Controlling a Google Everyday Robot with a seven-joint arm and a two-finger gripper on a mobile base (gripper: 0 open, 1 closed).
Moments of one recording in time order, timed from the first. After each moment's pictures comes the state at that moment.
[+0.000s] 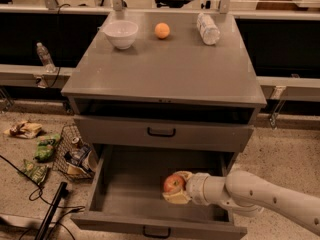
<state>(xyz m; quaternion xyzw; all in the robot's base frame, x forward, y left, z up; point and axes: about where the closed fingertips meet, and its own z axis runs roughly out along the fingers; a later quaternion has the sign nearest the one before) 0.482 -0.051 0.503 -0.43 0.77 0.26 0.39</state>
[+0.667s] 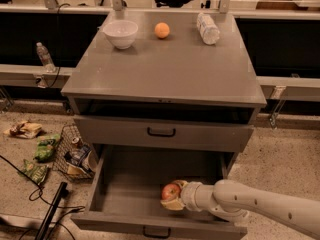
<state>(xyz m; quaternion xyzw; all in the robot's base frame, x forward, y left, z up) 0.492 -0.044 0.410 -0.43 0.79 0.24 0.37</state>
